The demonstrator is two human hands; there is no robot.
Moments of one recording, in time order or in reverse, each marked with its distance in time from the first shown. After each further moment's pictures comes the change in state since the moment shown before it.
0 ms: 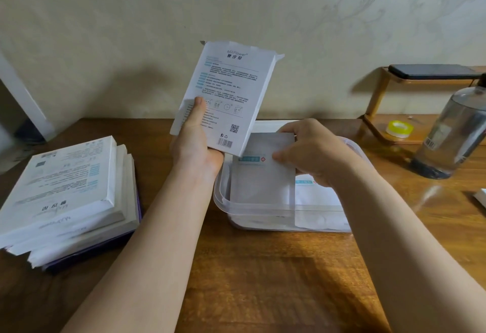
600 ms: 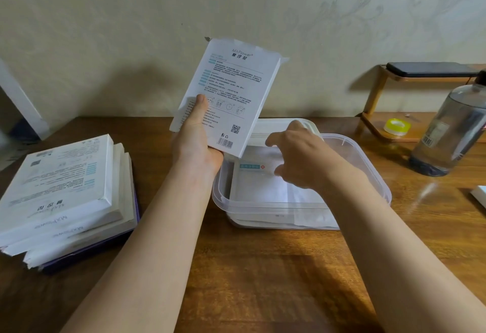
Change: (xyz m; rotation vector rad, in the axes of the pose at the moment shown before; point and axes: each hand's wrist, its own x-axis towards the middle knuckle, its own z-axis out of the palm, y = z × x) left_hand -0.006 0.001 0.004 0.041 -0.010 -0.024; right_hand -0.001 0.007 0.009 -0.913 0.016 -0.280
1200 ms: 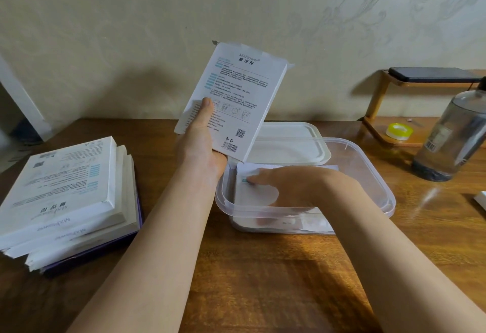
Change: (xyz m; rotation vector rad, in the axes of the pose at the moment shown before) left_hand 0.001 -0.002 0.002 -0.009 0.004 0.007; right_hand -0.002 -0.008 0.011 0.066 -0.564 -0.158
